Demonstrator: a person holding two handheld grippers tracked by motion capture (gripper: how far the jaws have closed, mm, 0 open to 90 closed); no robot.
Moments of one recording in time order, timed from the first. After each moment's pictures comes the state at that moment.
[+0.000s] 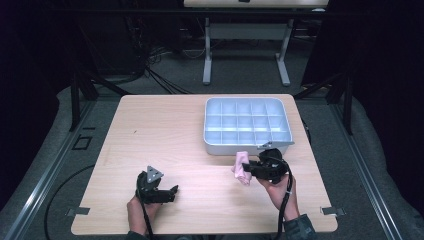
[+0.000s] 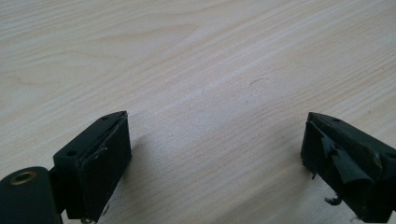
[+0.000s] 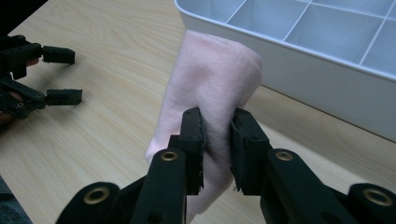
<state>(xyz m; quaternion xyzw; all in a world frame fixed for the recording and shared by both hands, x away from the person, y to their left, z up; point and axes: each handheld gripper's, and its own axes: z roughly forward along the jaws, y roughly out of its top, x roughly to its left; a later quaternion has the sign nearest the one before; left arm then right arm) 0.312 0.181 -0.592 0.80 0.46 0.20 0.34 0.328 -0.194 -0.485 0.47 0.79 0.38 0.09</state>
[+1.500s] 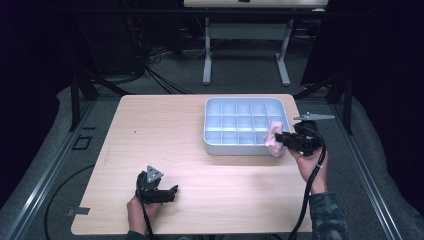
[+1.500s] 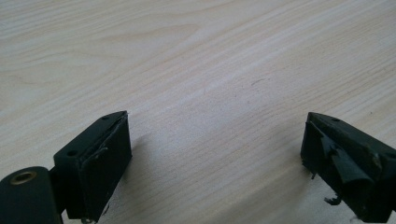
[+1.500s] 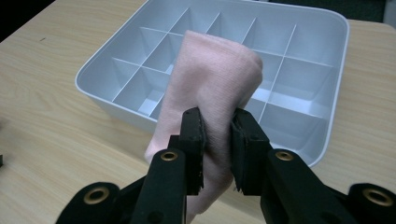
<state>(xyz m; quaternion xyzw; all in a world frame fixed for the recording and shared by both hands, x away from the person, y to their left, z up) 0.313 0.181 -0.591 0.80 0.46 0.20 0.34 0.370 -0.275 -0.431 0.52 0.74 0.38 0.18</state>
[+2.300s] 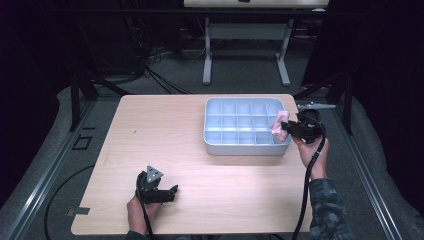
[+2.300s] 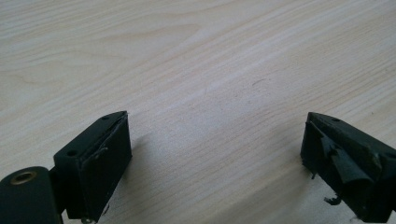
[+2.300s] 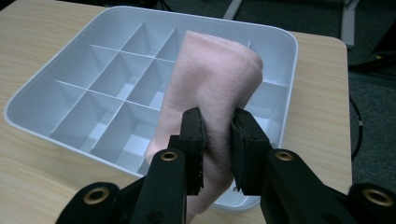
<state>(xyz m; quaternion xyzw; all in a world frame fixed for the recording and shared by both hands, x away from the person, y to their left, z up) 0.313 0.181 -0.592 0.79 0.46 0.20 0.34 0.410 -0.292 -0.435 0.55 0.72 0.37 0.22</state>
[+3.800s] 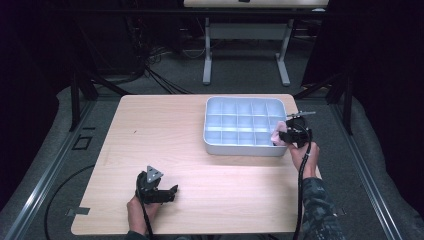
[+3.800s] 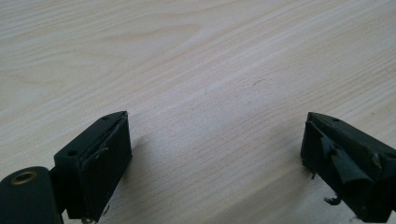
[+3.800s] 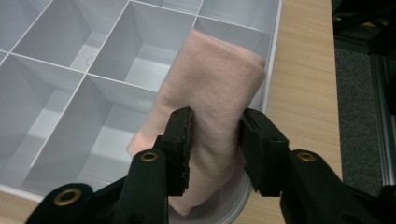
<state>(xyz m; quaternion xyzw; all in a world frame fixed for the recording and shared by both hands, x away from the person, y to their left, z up) 0.312 0.181 -0.592 0.79 0.46 0.20 0.34 0.443 -0.289 -0.498 0.59 0.72 0.26 0.24</state>
